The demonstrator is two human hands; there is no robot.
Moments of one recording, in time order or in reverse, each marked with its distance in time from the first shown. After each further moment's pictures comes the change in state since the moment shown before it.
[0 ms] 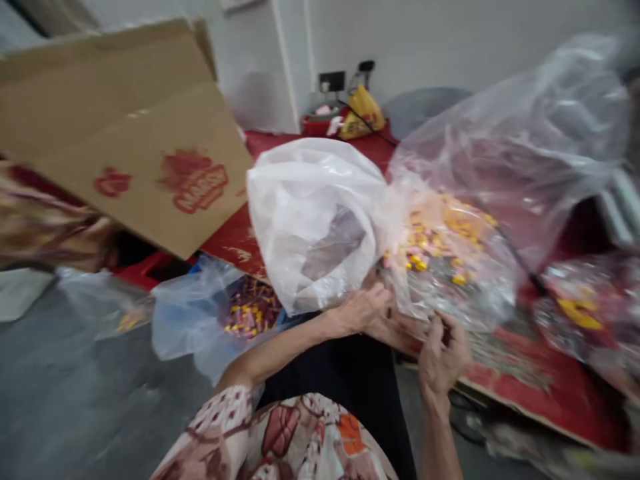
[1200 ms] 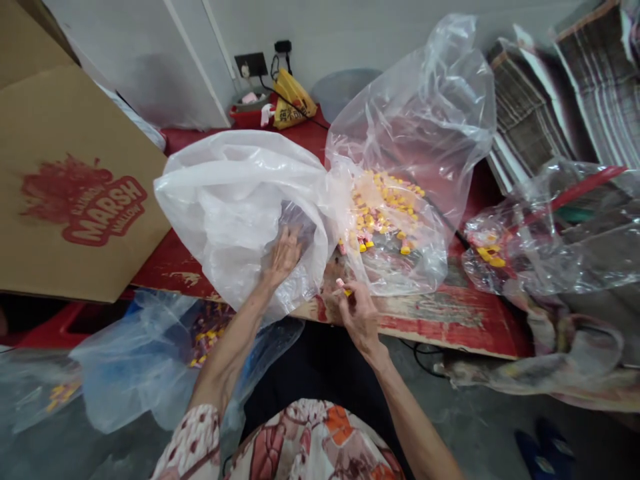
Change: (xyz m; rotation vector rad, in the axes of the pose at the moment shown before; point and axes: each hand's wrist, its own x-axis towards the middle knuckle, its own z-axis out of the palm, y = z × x) left_hand 0.052 -0.135 -0.033 -0.187 0.594 -0.311; right_hand -0.020 -0.002 0.053 0.008 -0.326 -0.417
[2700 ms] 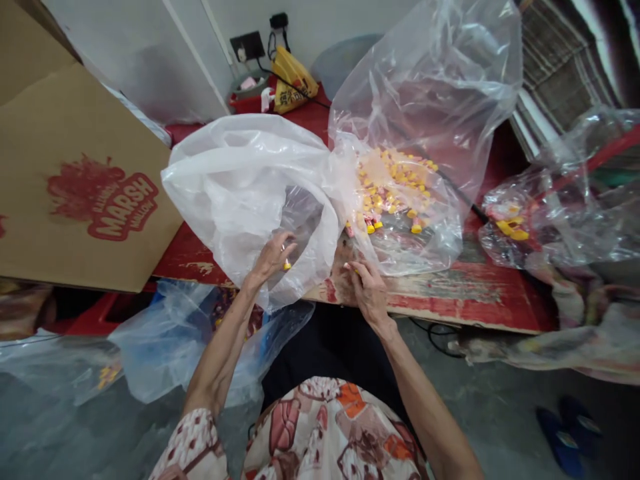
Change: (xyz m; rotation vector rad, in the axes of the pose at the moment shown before) left_hand -0.031 -0.043 -0.044 -0.060 -0.258 0.061; right_hand 0.007 0.011 0.007 0.084 -0.053 0.144
